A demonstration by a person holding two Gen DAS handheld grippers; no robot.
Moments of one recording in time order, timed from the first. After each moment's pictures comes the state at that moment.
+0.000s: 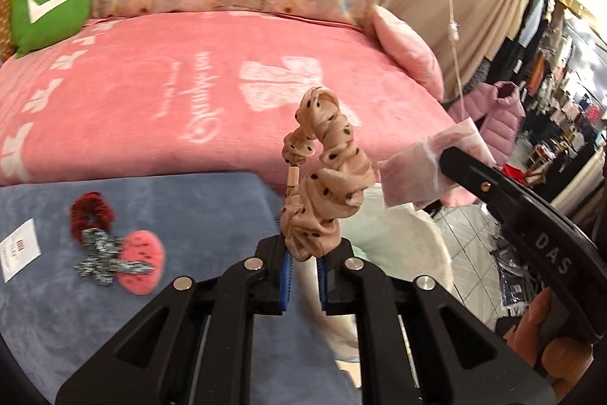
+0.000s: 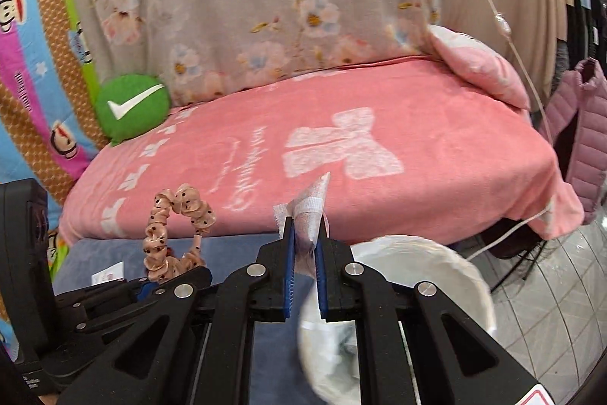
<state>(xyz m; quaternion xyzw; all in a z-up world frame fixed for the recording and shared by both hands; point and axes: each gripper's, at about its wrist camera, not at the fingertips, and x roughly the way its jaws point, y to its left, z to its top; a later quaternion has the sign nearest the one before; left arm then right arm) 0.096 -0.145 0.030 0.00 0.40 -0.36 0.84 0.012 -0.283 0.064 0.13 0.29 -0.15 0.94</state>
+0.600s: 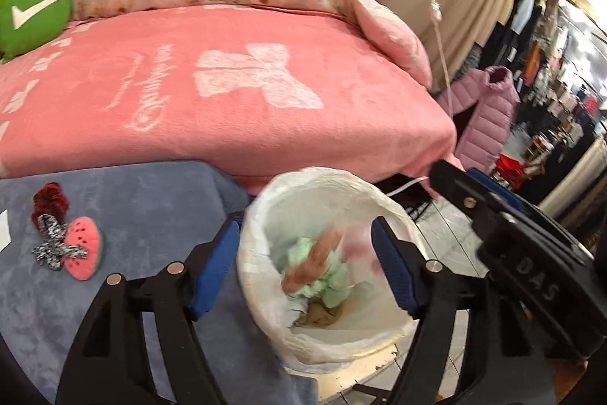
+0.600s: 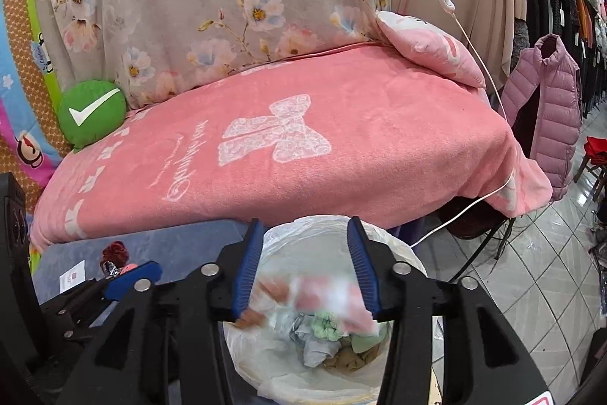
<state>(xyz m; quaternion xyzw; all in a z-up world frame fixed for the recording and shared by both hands) 0.064 -0.207 0.011 0.00 0.40 -0.35 0.85 -0.024 -0.332 0.040 0.14 0.30 -0.20 0.92</state>
